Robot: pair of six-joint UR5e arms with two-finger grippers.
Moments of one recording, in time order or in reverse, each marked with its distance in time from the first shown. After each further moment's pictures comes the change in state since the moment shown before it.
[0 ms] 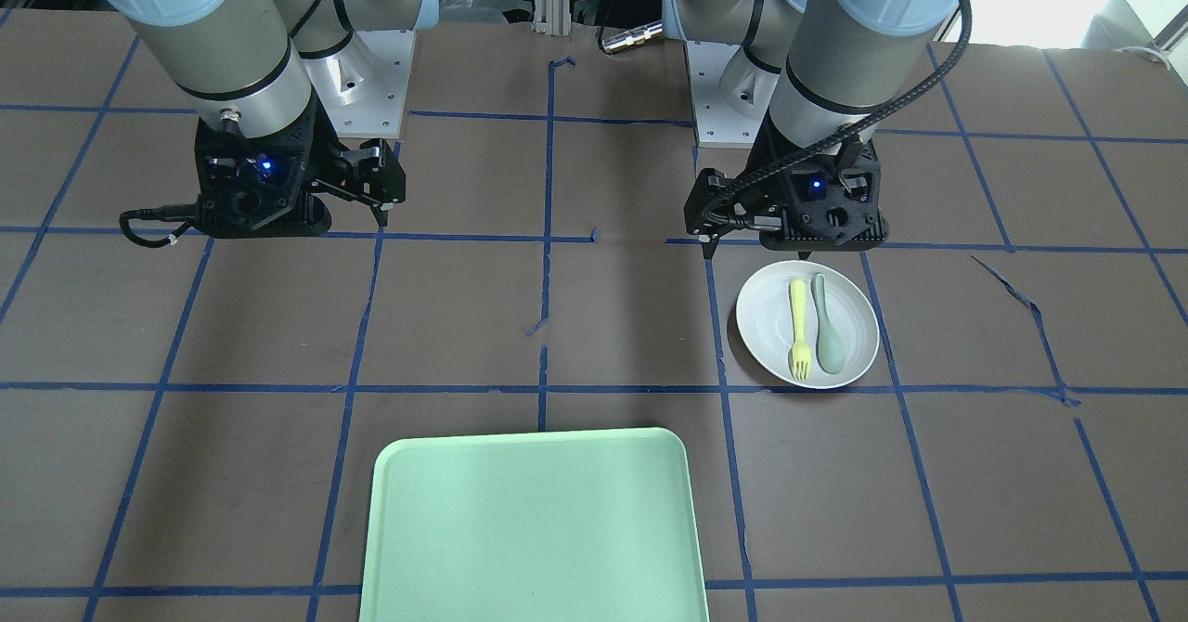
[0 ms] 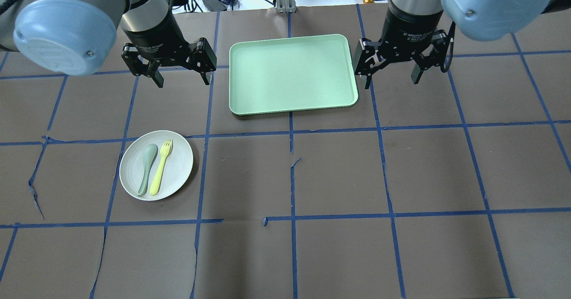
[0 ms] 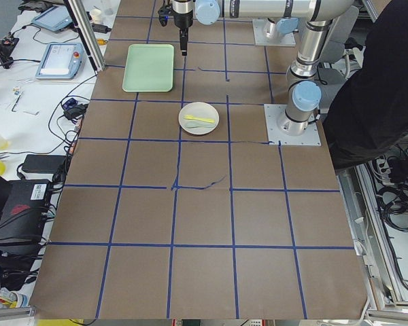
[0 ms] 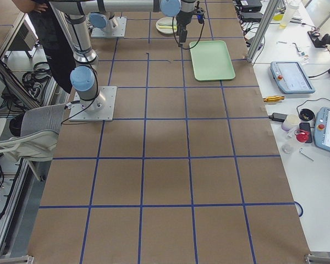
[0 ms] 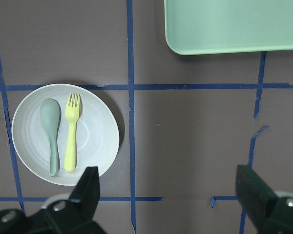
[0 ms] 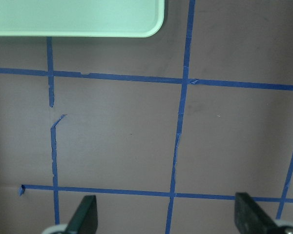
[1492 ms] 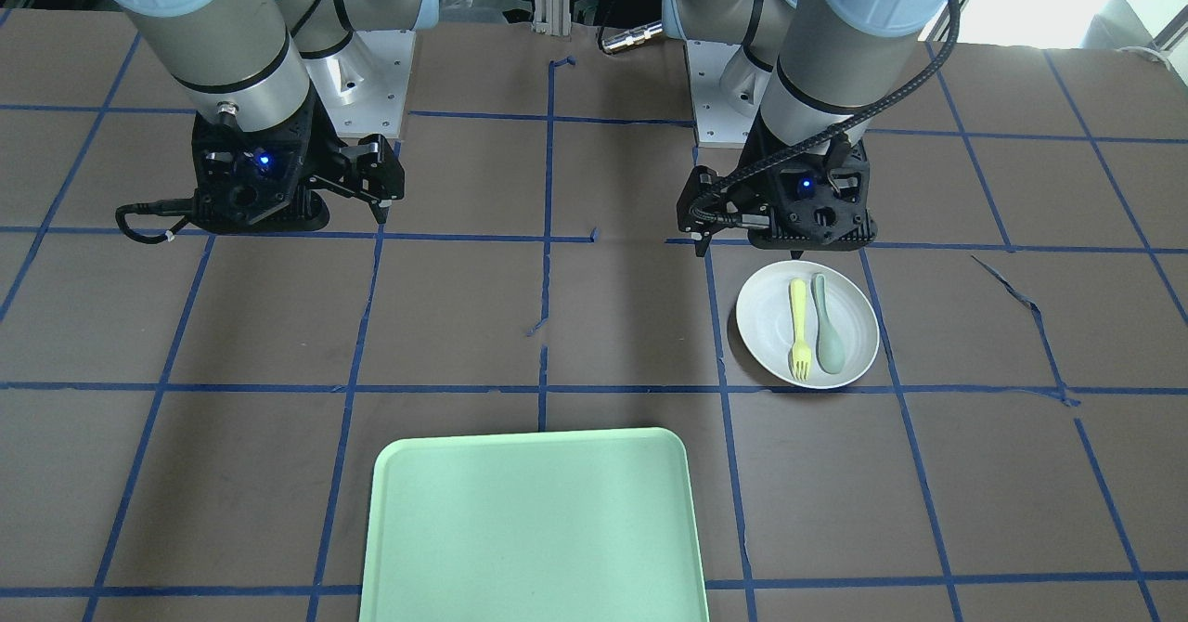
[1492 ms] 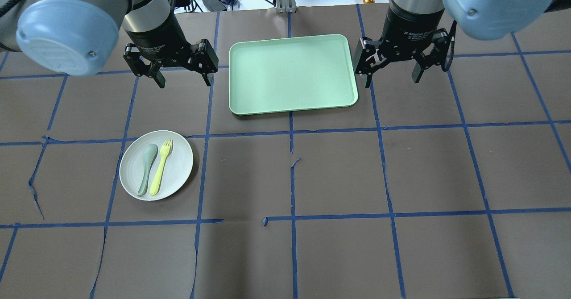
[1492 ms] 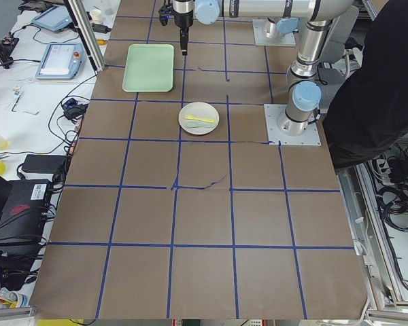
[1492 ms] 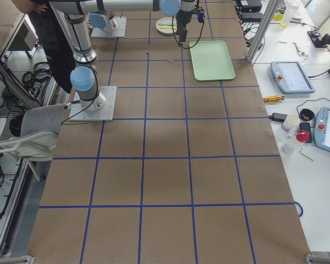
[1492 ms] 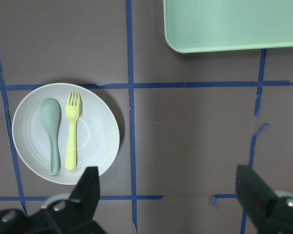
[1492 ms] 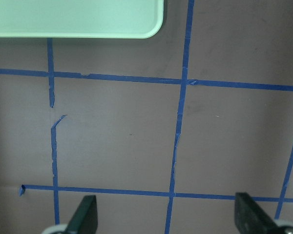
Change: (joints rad) left arm -0.021 -0.003 0.001 -0.002 -0.005 0.007; right arm 0.000 -0.005 -0.004 0.002 -0.004 0.001
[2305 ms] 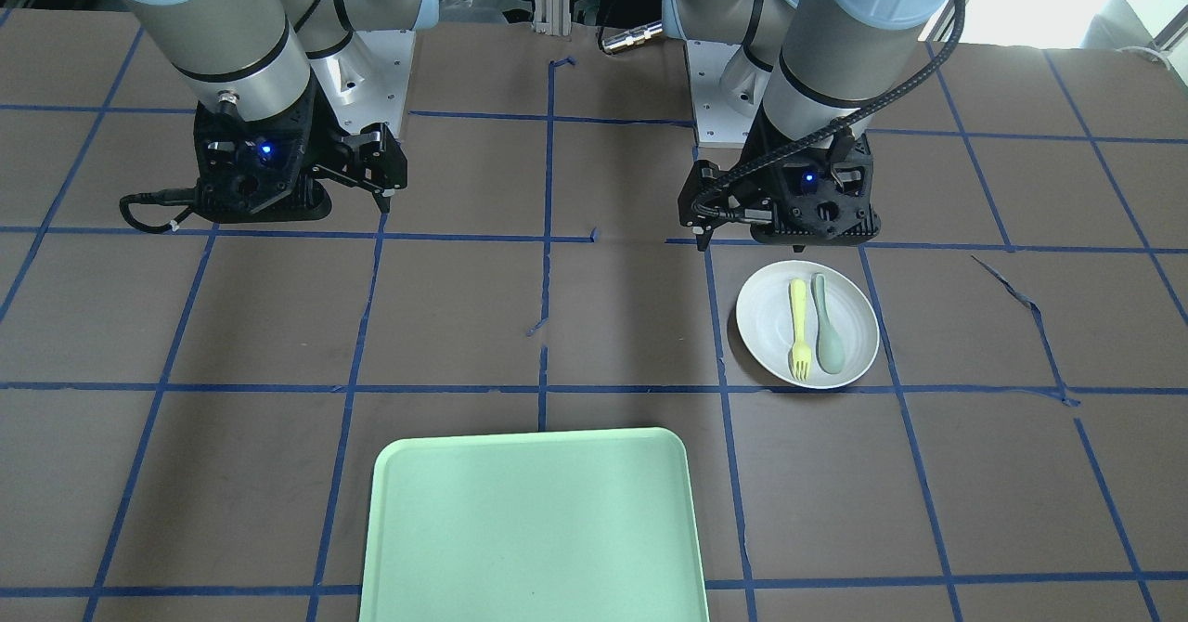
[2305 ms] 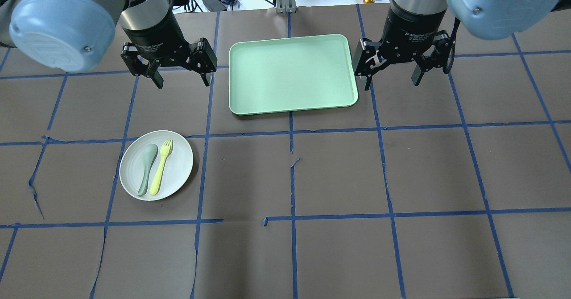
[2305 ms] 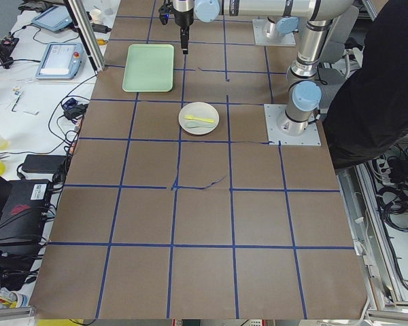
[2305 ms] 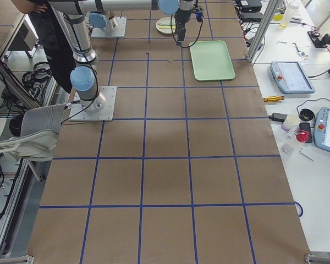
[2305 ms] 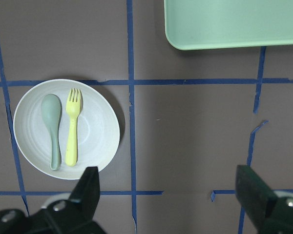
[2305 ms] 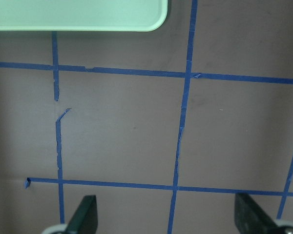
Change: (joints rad) left arm 0.000 0.001 0.014 -0.033 0.003 -0.003; right arm 0.000 -0.009 -0.001 0.021 0.012 0.000
